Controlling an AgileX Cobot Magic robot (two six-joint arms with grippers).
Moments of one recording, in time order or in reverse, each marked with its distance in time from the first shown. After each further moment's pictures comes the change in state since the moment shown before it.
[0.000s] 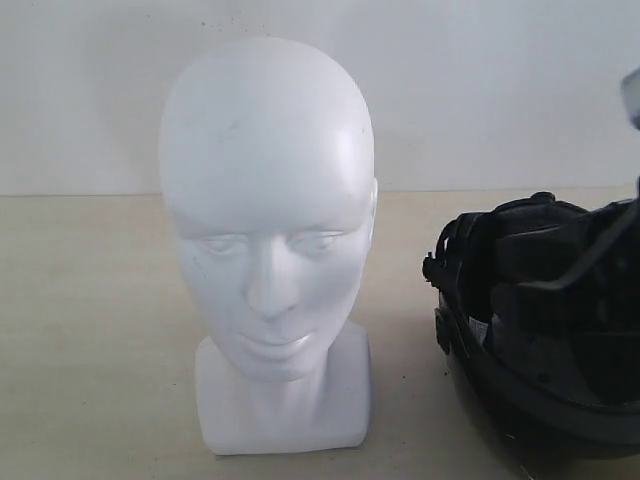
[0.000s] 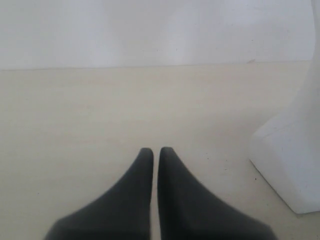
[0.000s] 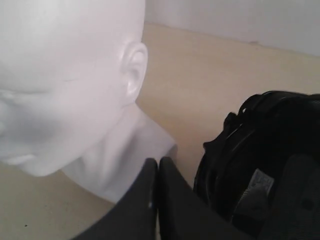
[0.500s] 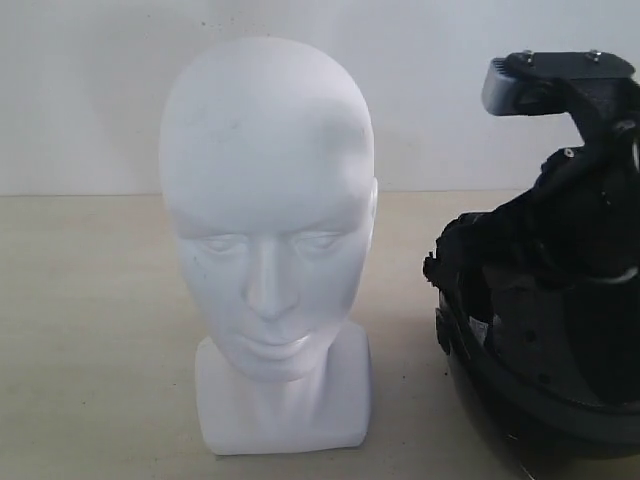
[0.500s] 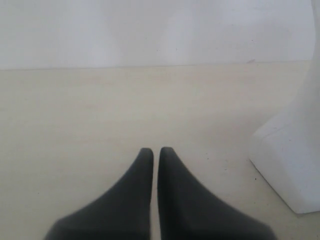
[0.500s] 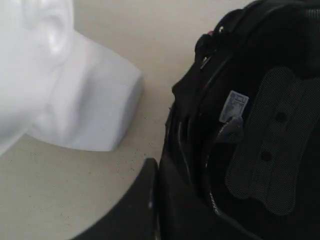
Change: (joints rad) left arm 0.000 0.000 0.000 0.000 0.000 0.000; right arm 0.029 0.333 -0.351 -0.349 0.463 0.450
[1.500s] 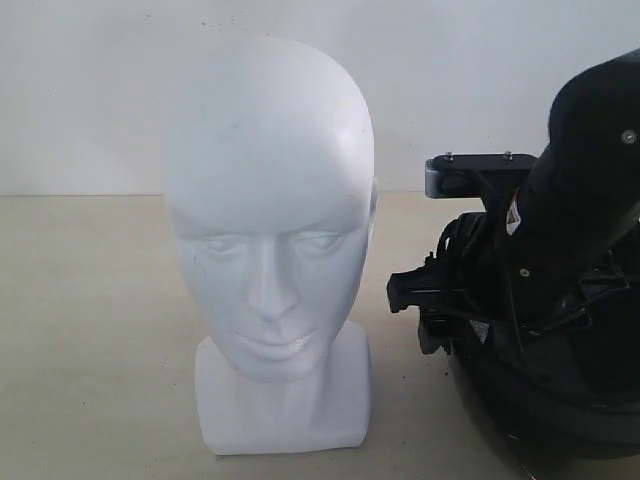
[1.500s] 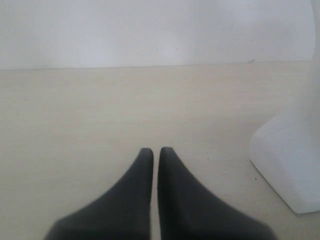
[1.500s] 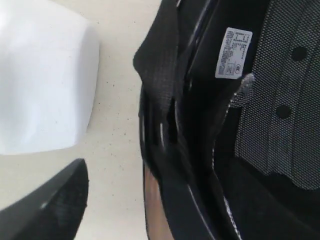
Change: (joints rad) left arm 0.000 0.000 0.000 0.000 0.000 0.000; right arm 0.000 0.299 -0.057 -0.031 0.039 0.201
